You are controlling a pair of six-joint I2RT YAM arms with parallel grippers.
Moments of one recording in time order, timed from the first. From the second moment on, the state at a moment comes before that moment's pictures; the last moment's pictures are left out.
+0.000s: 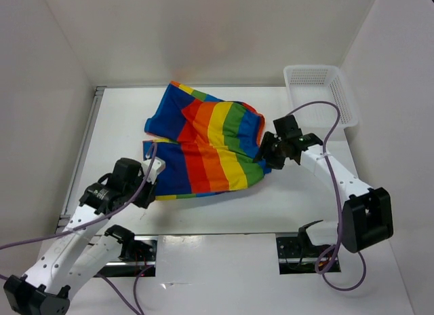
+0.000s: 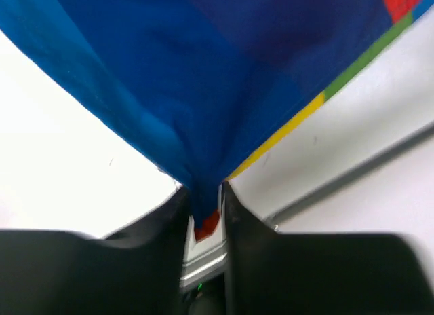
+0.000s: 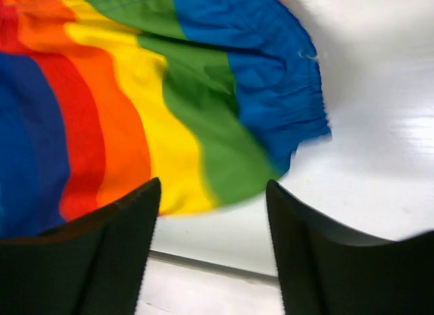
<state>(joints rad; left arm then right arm) -0.38 0.74 0.67 -0.89 0.10 0.08 0.32 1.32 0.97 -0.65 -0.13 0.70</state>
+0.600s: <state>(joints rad) -0.15 1.27 0.95 -0.44 0.11 0.07 0.32 1.69 1.50 -0.58 0.02 0.55</state>
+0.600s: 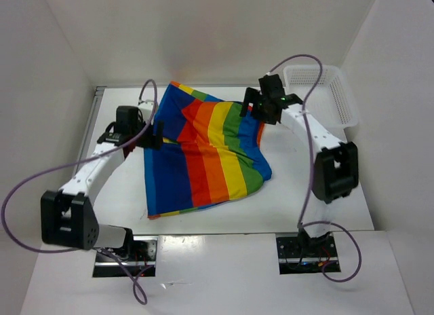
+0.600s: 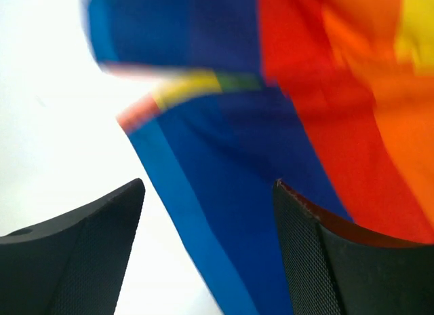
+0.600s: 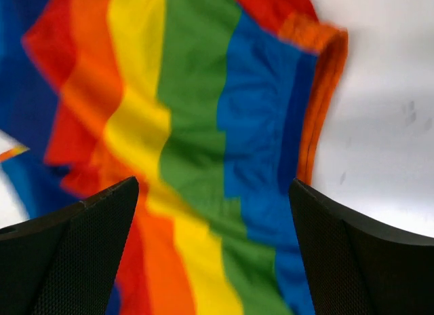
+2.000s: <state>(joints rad) -0.03 1.88 1.25 -0.35 -0.03 0.07 0.27 2.39 2.00 -0.56 0.14 0.28</state>
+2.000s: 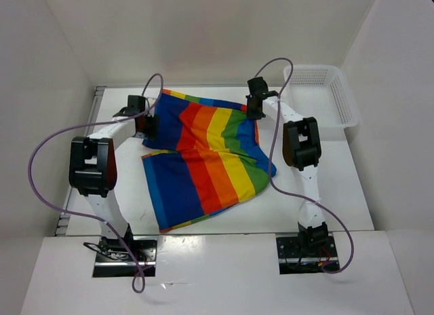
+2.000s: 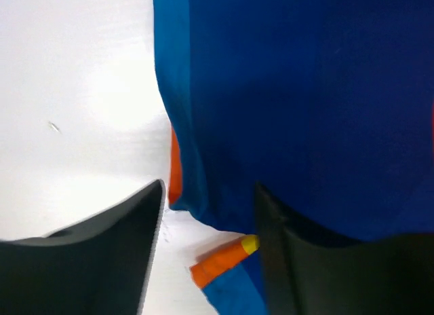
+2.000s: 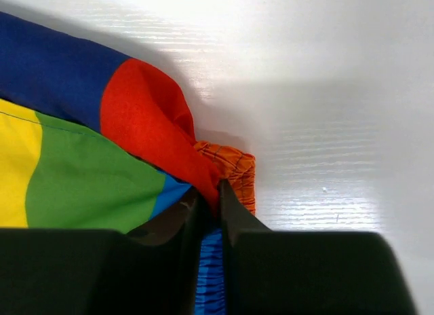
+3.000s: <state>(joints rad) -0.07 2.65 2.43 -0.40 0.09 0.07 0.37 2.07 1.56 -0.43 0.01 0.05</state>
